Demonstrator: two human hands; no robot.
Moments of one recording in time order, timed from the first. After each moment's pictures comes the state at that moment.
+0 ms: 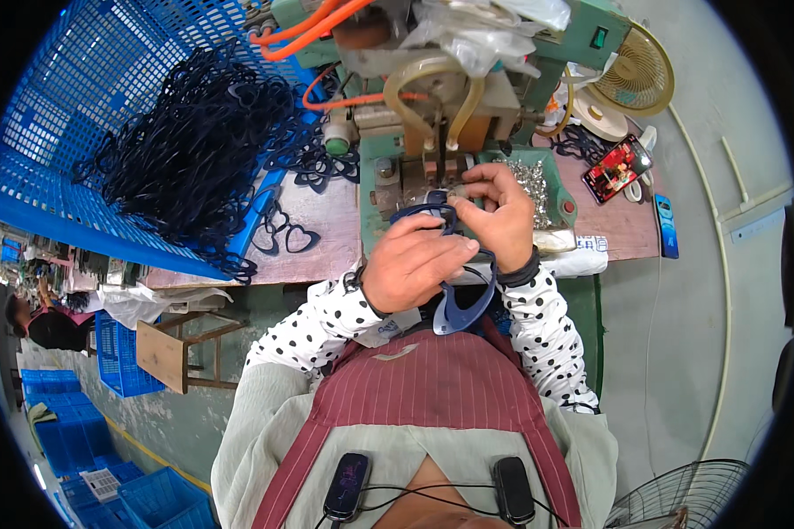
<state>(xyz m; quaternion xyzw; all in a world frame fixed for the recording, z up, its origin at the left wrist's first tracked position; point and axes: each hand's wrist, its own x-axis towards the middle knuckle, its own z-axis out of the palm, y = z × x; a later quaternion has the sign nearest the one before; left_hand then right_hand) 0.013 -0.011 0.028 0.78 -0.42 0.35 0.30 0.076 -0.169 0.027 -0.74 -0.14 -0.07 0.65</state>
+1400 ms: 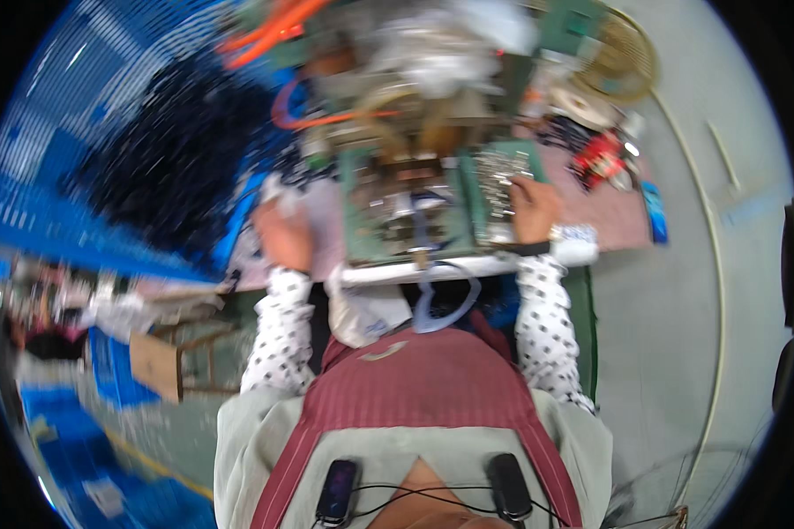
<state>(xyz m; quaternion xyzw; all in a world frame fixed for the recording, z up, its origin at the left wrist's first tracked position) 0.030 0.122 -0.097 0.89 0.15 0.42 0.13 0.139 -0.266 -0.092 -0.86 -0.12 -0.38 0.33</state>
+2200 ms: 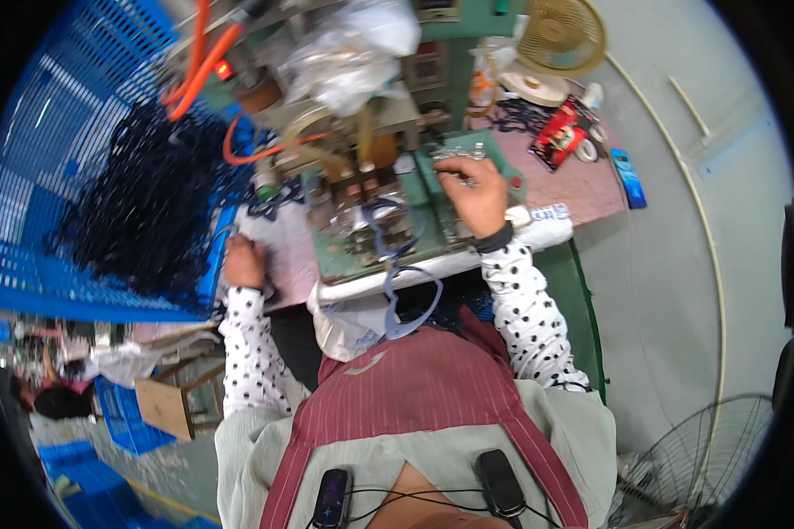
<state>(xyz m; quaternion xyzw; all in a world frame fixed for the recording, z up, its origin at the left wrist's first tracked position) 0.042 0.191 -0.115 0.97 0.17 0.15 0.04 0.110 -0.220 -0.012 -0.81 -0.13 -0.24 0.52</state>
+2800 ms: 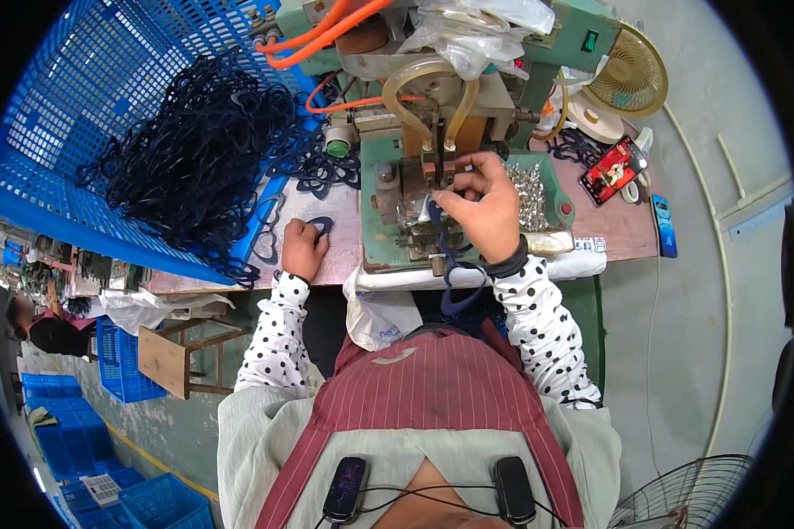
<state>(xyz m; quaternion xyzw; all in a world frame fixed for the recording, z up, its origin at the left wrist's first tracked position) 0.012 0.163 -0.118 0.96 -0.02 0.24 0.14 0.081 -0.154 0.042 -0.75 -0.16 -0.06 0.64</state>
